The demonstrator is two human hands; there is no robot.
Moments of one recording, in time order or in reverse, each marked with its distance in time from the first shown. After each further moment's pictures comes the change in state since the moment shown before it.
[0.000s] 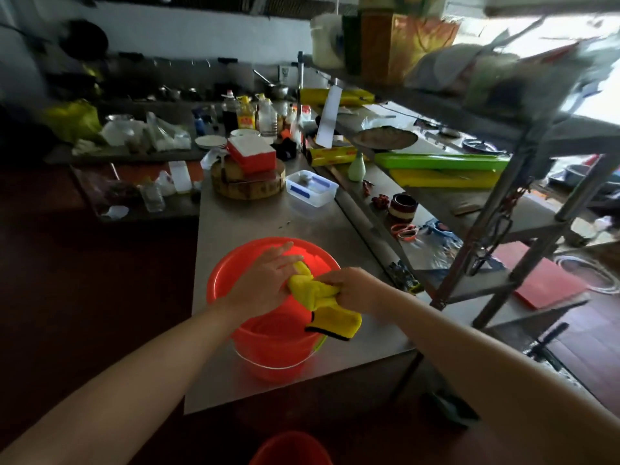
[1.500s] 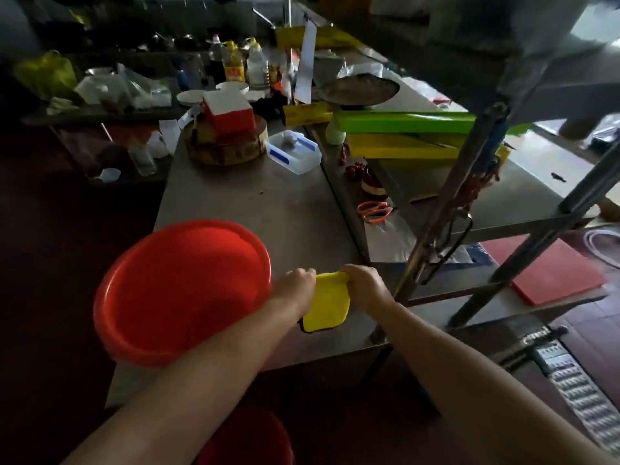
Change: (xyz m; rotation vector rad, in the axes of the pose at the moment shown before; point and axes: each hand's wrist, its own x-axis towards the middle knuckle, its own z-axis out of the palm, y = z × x) left_hand 0.185 0.128 0.196 0.078 -0.419 -0.548; right_hand 0.038 0.277 0.013 0.149 0.145 0.253
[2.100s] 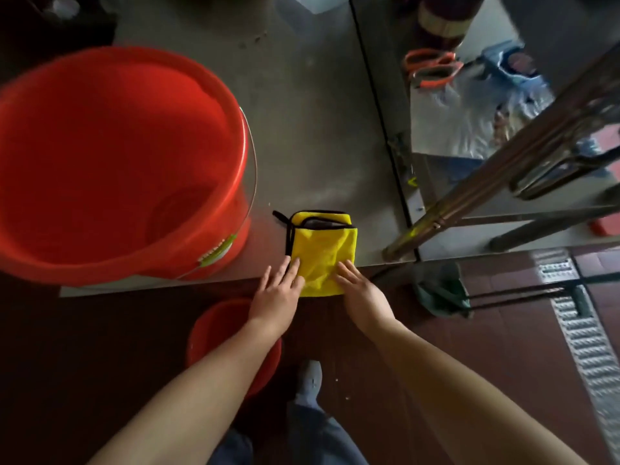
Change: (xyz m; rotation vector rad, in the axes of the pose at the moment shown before) left_hand -0.085 -0.018 0.275 0.002 -0.121 -0.011; right_hand -0.066 0.152 0.208 -0.193 -0.293 -0.234
